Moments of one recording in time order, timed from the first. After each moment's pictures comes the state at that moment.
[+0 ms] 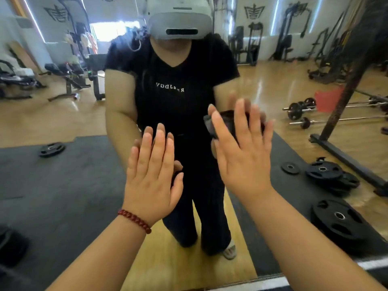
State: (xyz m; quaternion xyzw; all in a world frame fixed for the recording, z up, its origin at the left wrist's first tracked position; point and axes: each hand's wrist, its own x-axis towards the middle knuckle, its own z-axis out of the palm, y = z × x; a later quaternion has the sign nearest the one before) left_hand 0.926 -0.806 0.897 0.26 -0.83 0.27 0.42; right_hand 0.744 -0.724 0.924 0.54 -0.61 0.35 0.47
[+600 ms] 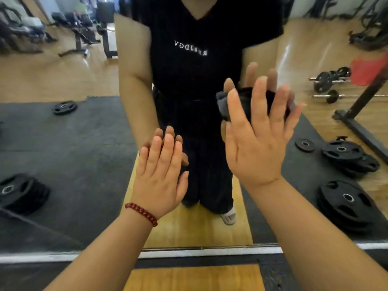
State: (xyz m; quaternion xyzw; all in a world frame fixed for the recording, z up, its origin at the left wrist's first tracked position) left_hand 0.919 -0.793 0.816 0.29 -0.84 0.26 0.37; right_hand 0.723 -0.732 0.874 0.53 -0.59 0.36 0.49
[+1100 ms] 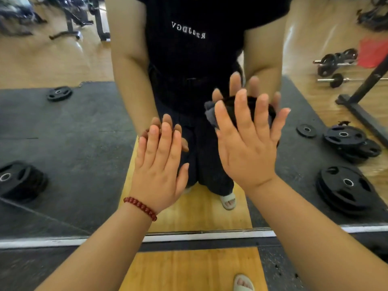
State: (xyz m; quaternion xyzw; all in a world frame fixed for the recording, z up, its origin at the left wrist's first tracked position) left_hand 0.923 -0.785 0.789 0.28 -0.86 0.21 0.37; right_hand 0.727 -0.730 0.814 0.56 -0.58 0.31 0.51
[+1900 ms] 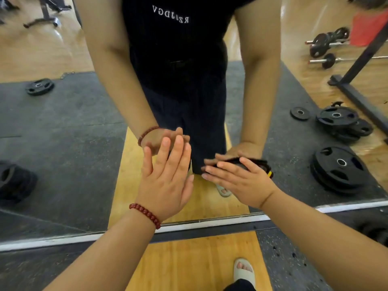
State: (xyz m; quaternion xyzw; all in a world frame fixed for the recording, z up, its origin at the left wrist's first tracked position) left_hand 0.912 -0.771 0.725 0.24 -0.89 0.22 0.32; right_hand 0.670 -0.679 0.672 0.73 -0.48 -0.03 0.48
